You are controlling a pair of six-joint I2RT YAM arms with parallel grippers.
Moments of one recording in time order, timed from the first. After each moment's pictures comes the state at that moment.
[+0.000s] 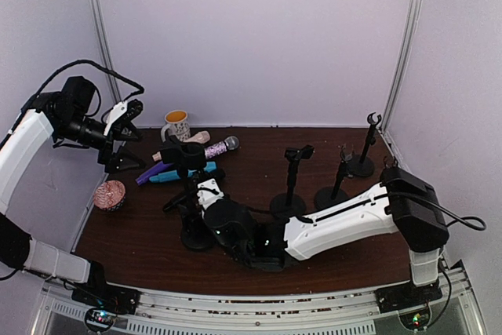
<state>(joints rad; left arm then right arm) -0.09 1.26 1.42 -1.20 0.76 0.93 1.38 2.05 1.37 0.44 0.67 0.34</state>
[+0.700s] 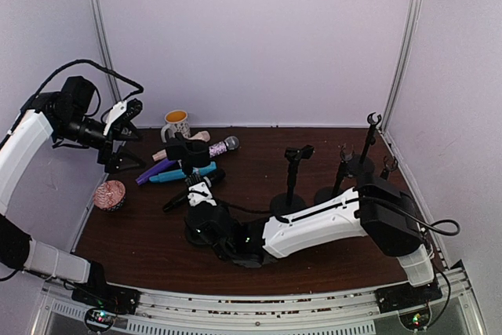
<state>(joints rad) -0.09 1.26 1.42 -1.20 0.77 0.93 1.35 2.22 1.54 0.31 0.77 0.32</state>
